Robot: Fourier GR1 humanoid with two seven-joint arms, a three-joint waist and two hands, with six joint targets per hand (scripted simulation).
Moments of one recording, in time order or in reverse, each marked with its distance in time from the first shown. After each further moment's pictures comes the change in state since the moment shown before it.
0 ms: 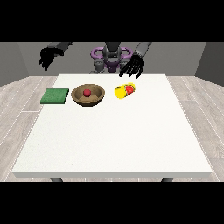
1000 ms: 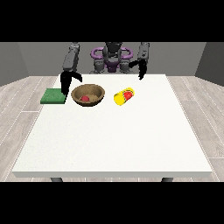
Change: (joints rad) left arm 0.398 -0.001 0.046 -0.364 0.788 -0.235 -0.541; right arm -0.076 0.137 0.058 0.182 0.106 -0.134 -0.236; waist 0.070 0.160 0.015
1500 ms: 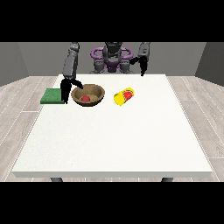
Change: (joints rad) left arm 0.005 0.008 0.013 -0.140 -0.031 -0.024 0.095; right arm -0.060 -0.024 -0.013 0.294 0.013 0.067 -0.197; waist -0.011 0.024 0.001
